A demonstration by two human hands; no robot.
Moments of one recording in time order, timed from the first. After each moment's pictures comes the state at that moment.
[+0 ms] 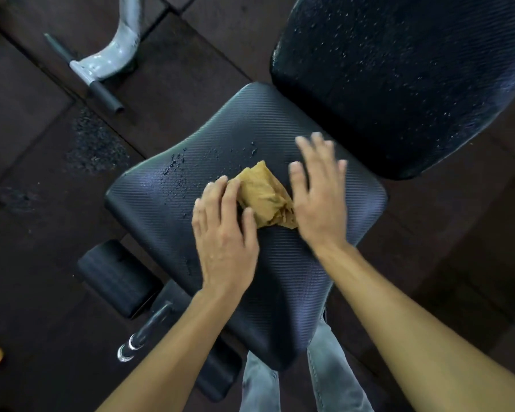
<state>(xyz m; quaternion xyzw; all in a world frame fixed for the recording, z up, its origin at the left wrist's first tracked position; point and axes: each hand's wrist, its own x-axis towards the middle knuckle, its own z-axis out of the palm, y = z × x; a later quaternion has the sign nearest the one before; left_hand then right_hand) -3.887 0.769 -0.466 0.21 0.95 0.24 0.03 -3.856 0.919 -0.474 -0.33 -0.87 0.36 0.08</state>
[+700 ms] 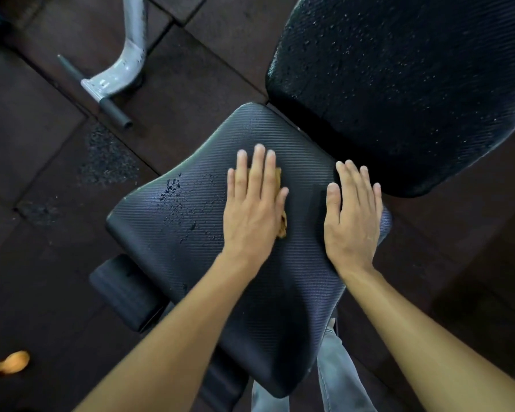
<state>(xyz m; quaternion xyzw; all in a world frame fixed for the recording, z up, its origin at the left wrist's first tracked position) -3.933 0.839 -0.503 0.37 0.93 0.05 0.02 -3.830 0.958 -0.503 -0.42 -0.86 0.27 0.09</state>
